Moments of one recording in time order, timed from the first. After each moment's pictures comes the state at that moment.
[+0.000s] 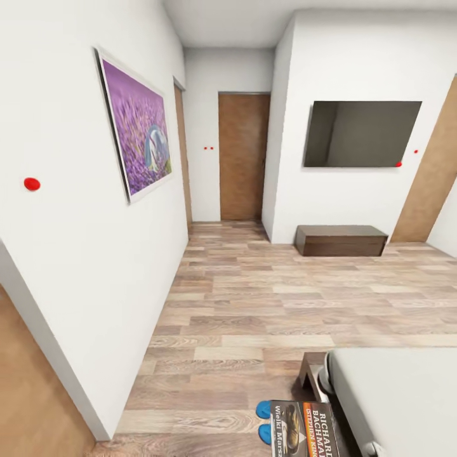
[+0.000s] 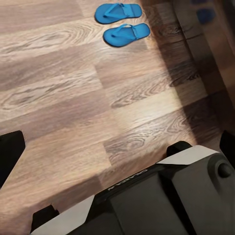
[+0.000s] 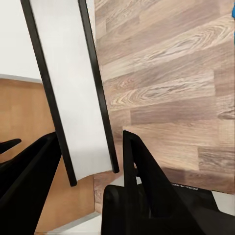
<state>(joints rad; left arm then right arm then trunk) -0.33 -0.01 -0.38 -0.16 0.19 -0.13 -0.36 -0.43 -0.34 0.05 -0.03 -0.40 0.17 1.03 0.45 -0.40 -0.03</state>
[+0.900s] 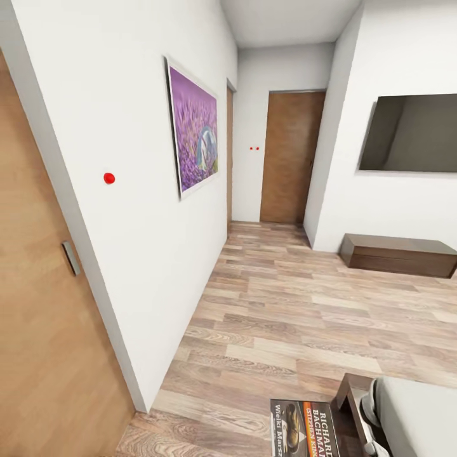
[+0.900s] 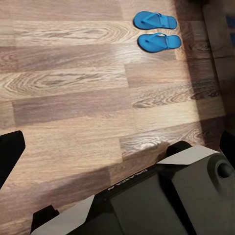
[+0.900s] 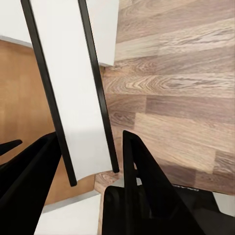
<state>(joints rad) -0.33 -0.01 -0.38 -0.16 0.19 -0.13 -0.36 -0.43 -0.34 0.05 -0.03 -0.40 0.17 1.04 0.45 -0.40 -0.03</state>
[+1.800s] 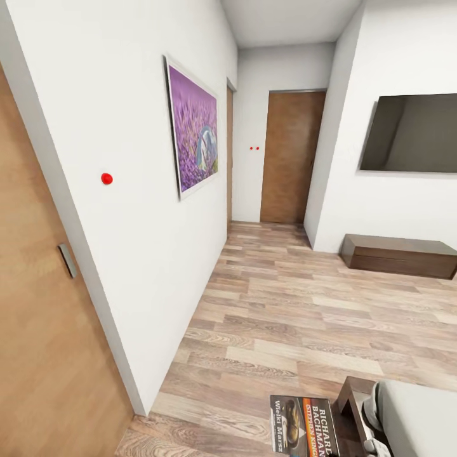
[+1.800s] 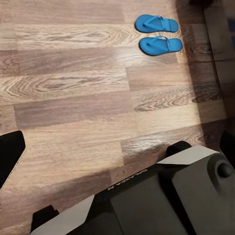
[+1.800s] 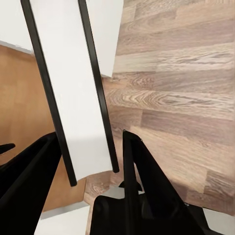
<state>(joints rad) -0.33 -0.01 -0.38 -0.16 0.19 -0.13 -0.36 -0.43 -0.34 0.05 -0.03 -0.40 0.08 1.03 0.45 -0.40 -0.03</state>
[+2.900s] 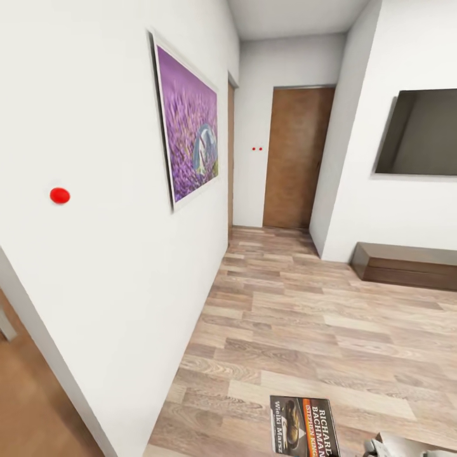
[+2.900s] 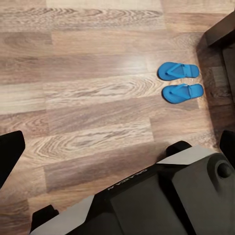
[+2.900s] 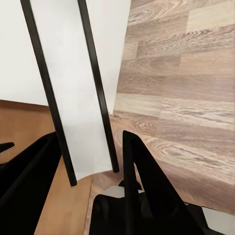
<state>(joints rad) -0.33 -0.01 -0.38 -0.16 0.19 -0.13 -0.36 -0.43 -0.34 0.05 -0.03 -0.40 0.08 1.03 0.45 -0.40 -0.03</state>
